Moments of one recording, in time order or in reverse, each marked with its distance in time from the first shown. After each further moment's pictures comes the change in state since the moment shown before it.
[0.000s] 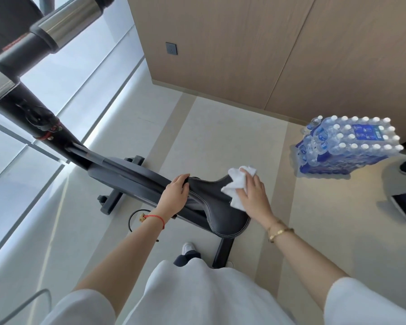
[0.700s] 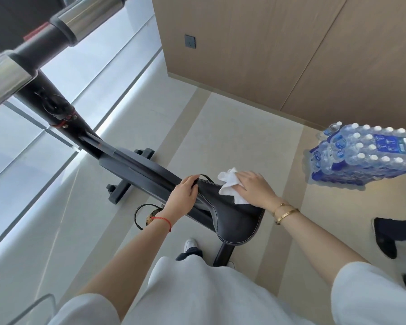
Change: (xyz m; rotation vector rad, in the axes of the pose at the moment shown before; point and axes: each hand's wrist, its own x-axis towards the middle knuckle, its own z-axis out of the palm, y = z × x) left_hand 0.000 0.003 -0.001 -0.016 0.004 0.002; right_hand 0.060 -0.026 -0.013 -0.449 -0.299 -0.375
